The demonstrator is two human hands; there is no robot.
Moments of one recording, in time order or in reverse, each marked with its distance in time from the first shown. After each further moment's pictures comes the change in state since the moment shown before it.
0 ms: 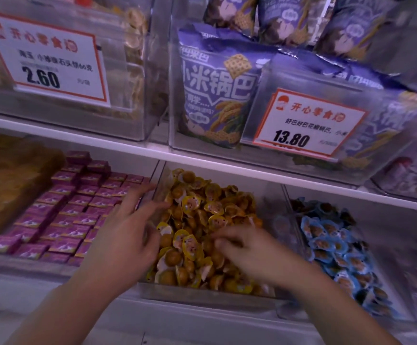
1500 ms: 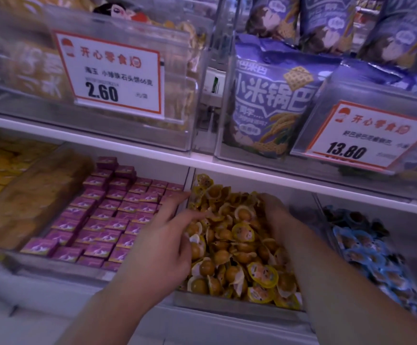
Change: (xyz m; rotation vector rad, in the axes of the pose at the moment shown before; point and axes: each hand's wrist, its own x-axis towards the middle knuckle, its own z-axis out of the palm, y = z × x) left_hand -0.001 -0.005 -0.006 -0.115 -0.047 0.074; right_hand 0.134 0.048 -0.002 0.854 0.329 0.634
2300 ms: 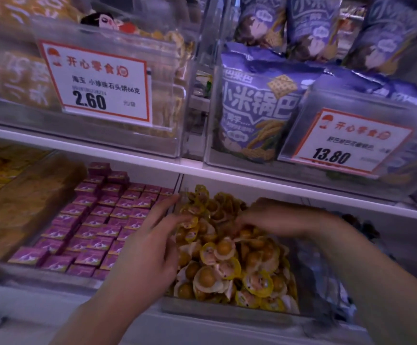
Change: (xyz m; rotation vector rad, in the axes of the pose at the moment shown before) left_hand -0.001 -0.007 0.000 -0.052 0.057 0.025; right_hand -0.107 -0.050 -0.025 -1.031 -0.489 -0.466
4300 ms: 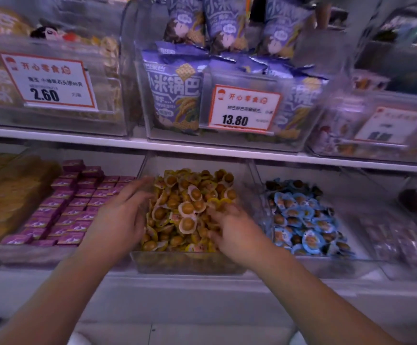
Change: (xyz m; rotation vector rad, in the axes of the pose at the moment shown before) left_hand 0.003 0.014 -0.003 0.306 -0.043 0.136; right_hand -0.055 0.032 0.097 -0.285 0.440 -0.021
